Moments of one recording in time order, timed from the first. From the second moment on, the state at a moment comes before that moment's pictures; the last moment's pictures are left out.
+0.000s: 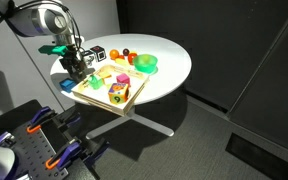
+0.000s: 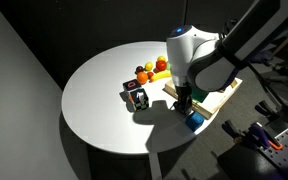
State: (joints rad) arm 0.43 0.42 0.13 -2.28 -0.19 2.49 0.36
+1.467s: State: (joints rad) arm 0.28 0.23 0.18 -2.35 -0.14 2.31 0.28
